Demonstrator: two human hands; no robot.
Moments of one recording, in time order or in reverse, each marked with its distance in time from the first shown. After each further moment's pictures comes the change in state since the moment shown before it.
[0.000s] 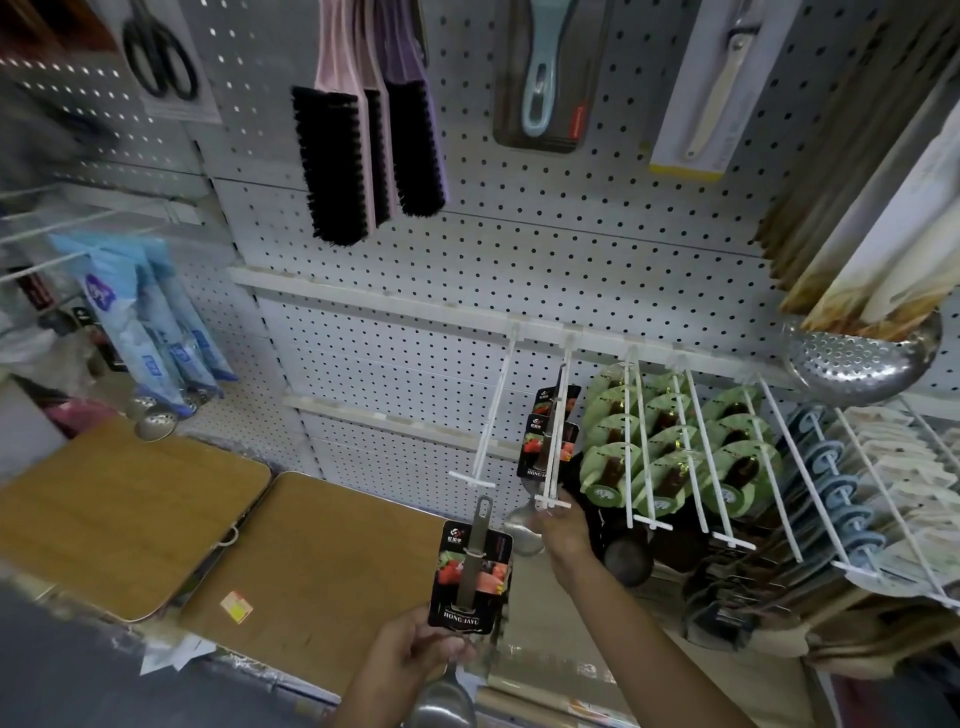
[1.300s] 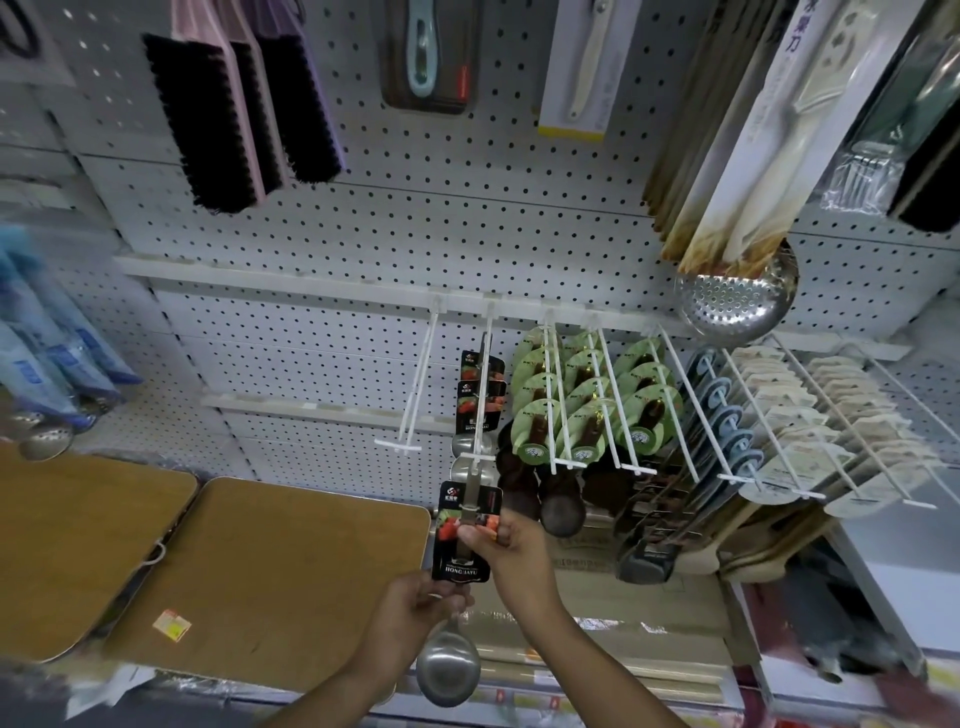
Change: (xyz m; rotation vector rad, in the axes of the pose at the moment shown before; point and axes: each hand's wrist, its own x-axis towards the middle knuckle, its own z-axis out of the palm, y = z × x) left_hand 0.044 -0.019 0.056 -0.091 -0.054 0.014; right_hand -0.137 -0.010 -0.019 -0.064 -0.099 -0.333
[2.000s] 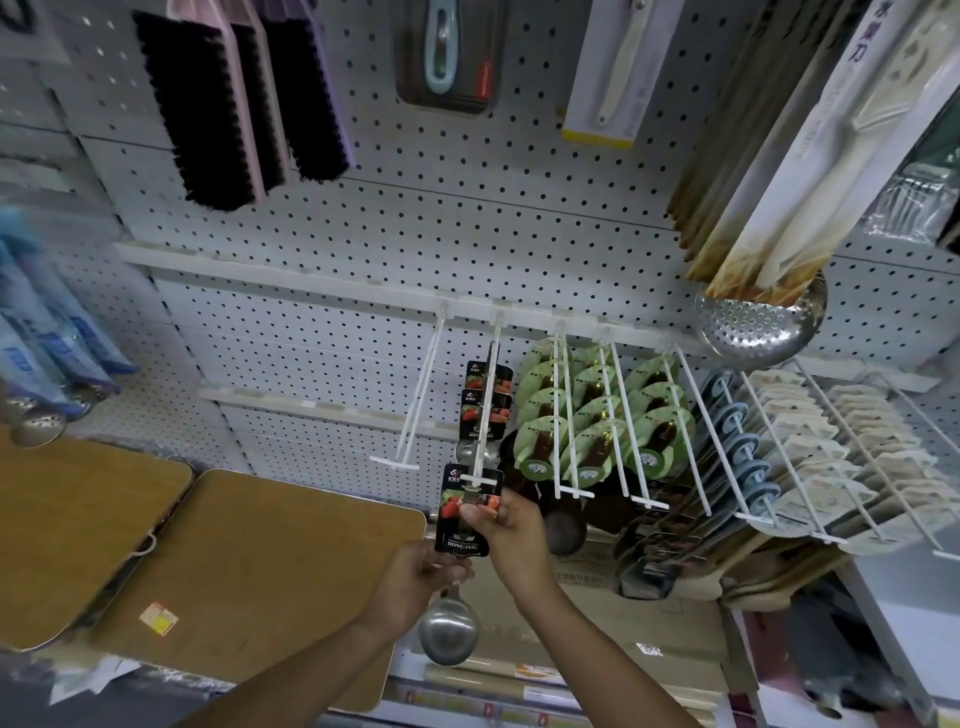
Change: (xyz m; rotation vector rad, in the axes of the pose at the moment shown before) left_hand 0.059 0.011 -0.002 0.034 -0.078 0.100; right_hand 0.051 -0.001 -0.004 -0.105 0.000 -0.024
